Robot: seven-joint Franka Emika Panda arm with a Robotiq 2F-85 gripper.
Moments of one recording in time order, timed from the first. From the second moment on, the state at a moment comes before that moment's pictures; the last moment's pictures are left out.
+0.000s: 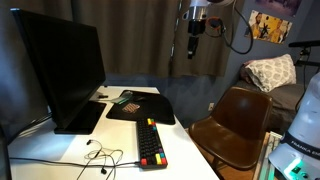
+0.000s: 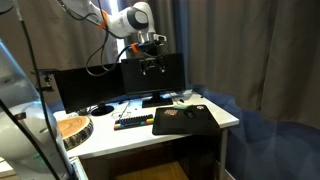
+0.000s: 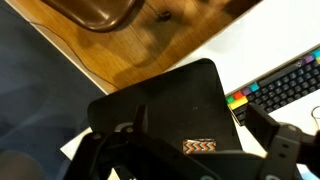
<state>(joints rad) 0.07 -0.18 0.09 -2.08 -0.13 1.92 -0.18</state>
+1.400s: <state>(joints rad) 0.00 0.21 0.04 -1.89 0.10 2.18 -0.60</state>
